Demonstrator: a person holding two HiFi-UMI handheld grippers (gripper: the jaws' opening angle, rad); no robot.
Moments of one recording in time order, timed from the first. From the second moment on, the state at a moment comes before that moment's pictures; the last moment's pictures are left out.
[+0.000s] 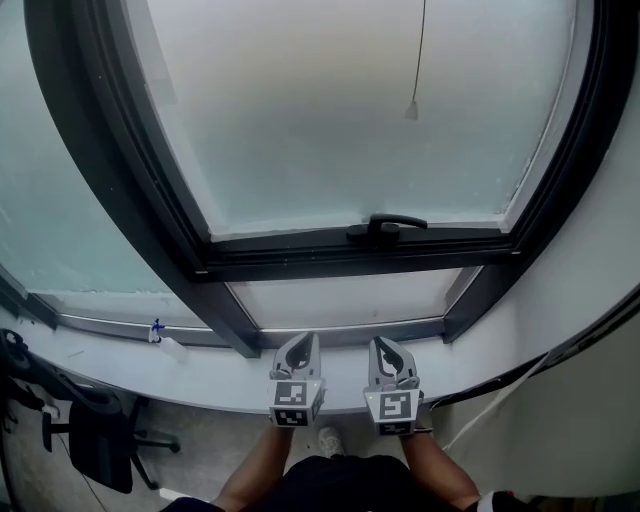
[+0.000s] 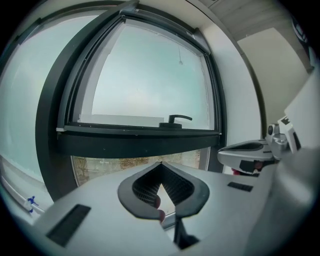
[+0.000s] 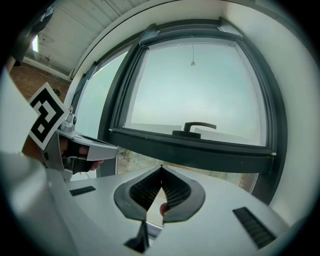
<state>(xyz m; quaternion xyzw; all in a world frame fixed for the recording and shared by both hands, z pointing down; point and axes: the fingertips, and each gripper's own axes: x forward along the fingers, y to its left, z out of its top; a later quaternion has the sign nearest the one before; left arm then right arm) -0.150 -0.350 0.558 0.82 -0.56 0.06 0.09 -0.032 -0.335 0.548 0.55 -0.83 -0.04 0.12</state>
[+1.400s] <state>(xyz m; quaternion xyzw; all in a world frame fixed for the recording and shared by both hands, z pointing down) -0.128 -0.476 0.434 0.80 -0.59 0.00 -0.03 0.026 -0.471 0.426 0.57 -0.81 -0.13 0.01</state>
